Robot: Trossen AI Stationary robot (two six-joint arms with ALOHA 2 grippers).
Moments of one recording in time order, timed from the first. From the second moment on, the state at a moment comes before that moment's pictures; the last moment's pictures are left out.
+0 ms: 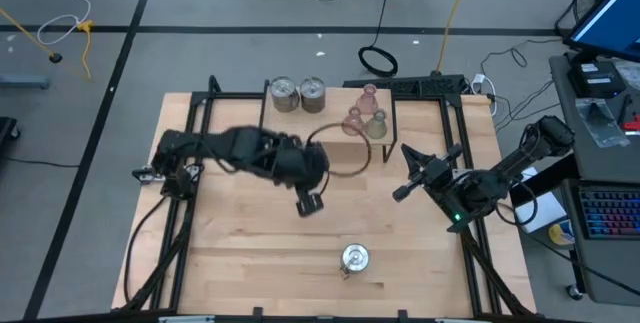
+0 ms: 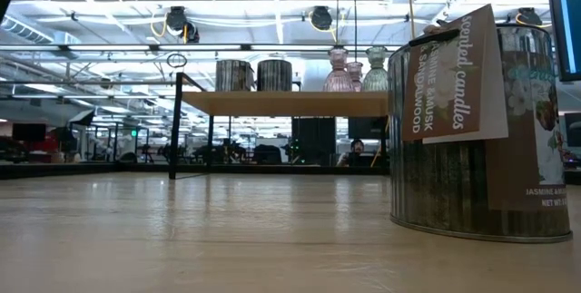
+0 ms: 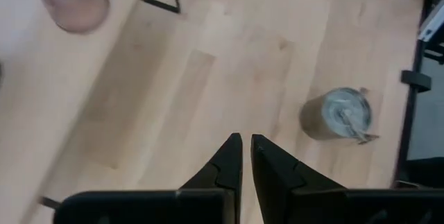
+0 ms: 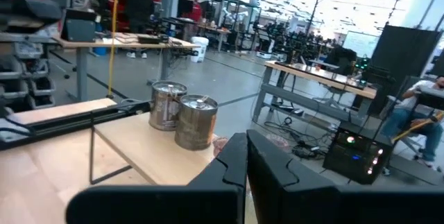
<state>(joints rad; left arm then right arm) -0.19 1.91 2.28 -1.37 -0.20 -0.49 0.64 1.18 0.73 1.18 1.57 -0.88</state>
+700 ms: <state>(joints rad) -0.28 1.92 1.84 -1.07 -0.05 -0.71 0.81 1.18 0.73 1.17 1.57 -0.77</state>
